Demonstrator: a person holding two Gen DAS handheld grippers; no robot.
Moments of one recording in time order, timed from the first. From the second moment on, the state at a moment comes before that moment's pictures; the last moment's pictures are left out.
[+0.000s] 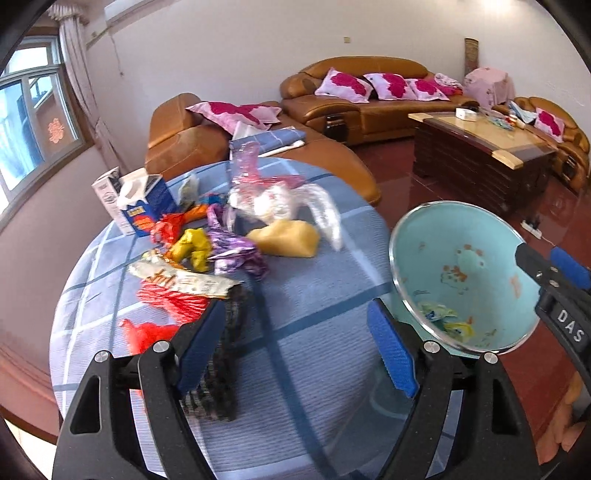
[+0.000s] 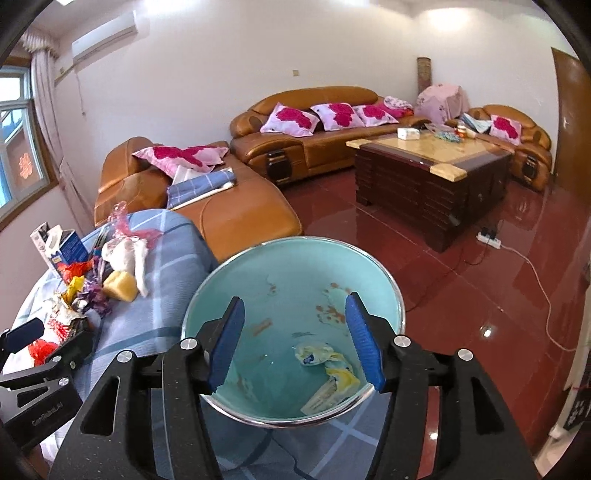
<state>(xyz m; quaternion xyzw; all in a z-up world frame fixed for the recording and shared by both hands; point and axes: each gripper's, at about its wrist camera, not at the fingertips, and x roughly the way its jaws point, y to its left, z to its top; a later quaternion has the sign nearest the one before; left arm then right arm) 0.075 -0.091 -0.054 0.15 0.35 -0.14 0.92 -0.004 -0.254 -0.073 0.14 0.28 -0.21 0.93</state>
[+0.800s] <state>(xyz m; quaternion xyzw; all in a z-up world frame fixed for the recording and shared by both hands) 0.108 0.051 -0.055 0.08 0.35 -0.03 0.93 0.060 -0.129 -0.053 0.06 0.30 -0.10 0.95</state>
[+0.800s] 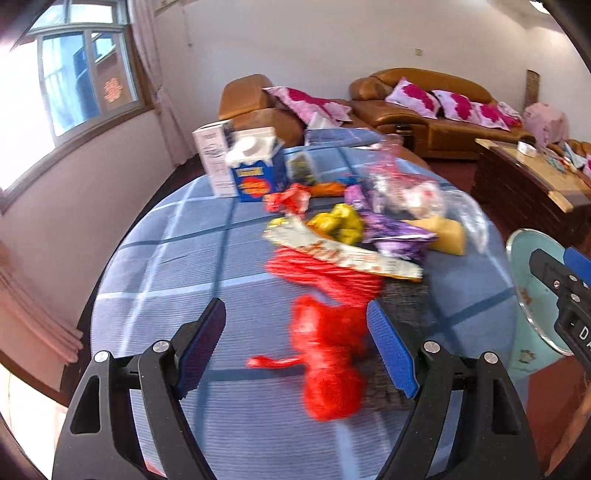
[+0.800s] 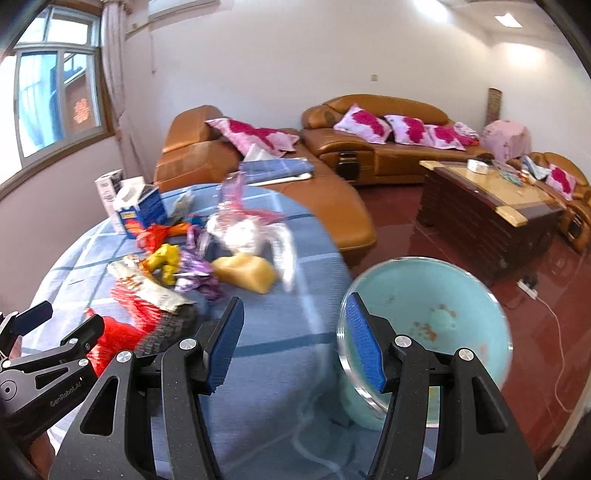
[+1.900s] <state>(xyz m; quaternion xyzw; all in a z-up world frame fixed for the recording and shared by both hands) 0.123 0.122 -0.071 0.05 0.38 0.02 0.92 0.095 -0.069 -0.094 0.11 0.40 0.07 0.91</state>
